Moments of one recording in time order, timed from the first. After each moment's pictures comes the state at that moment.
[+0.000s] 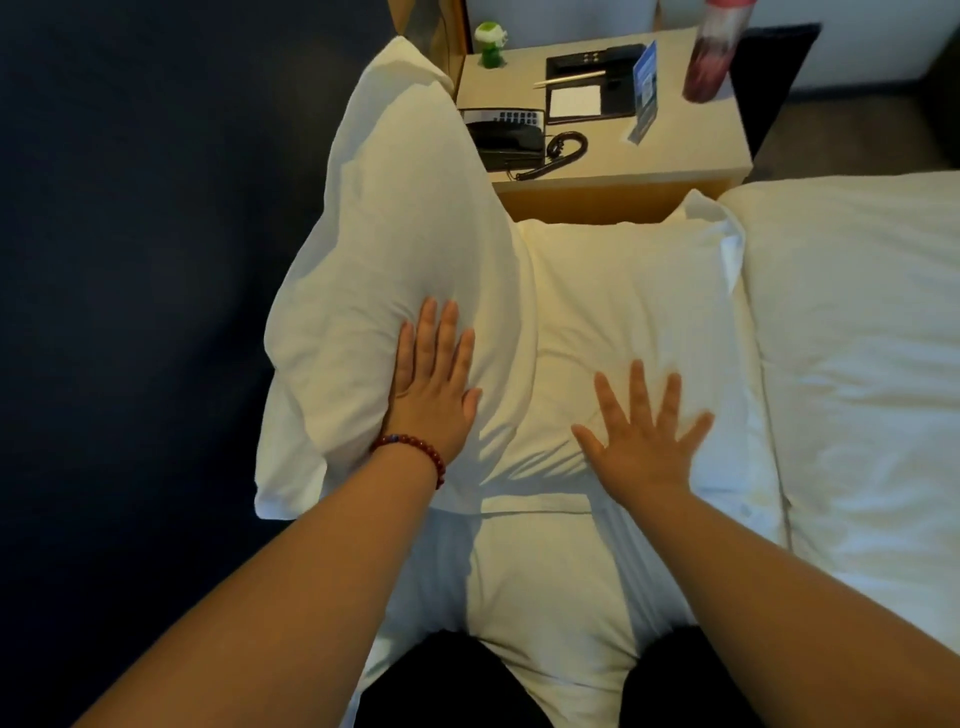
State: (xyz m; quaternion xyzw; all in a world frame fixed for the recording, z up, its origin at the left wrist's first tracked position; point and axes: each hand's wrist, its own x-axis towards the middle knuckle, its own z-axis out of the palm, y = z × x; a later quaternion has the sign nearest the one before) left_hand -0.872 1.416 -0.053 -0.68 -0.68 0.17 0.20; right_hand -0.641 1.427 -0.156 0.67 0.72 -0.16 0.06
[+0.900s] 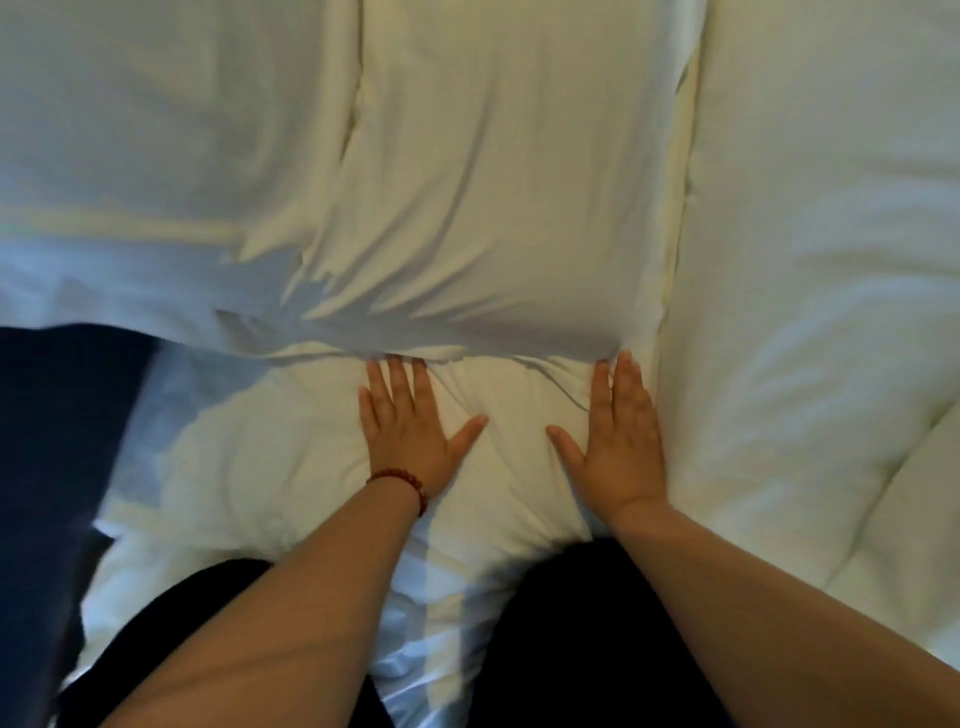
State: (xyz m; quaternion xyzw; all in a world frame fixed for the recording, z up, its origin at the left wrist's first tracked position) left_hand -0.680 1.293 -0.276 -0.52 -0.82 0.09 -0.21; right_hand -0.453 1.335 -0.308 0.60 0.78 -0.17 -0.04
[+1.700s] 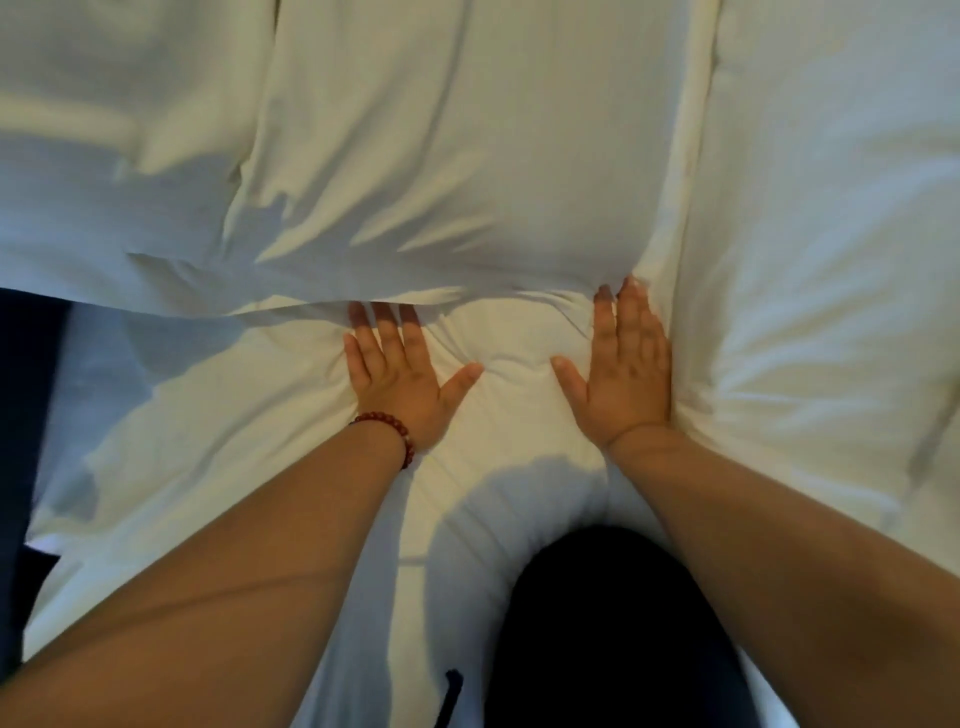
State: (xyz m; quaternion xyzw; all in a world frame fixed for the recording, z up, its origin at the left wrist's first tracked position) left_hand -0.698 1.309 -0.299 -0.56 -0.77 0.16 -0.27; right_hand -0.470 1.343 -0.337 0.63 0.77 -0.10 -0.04
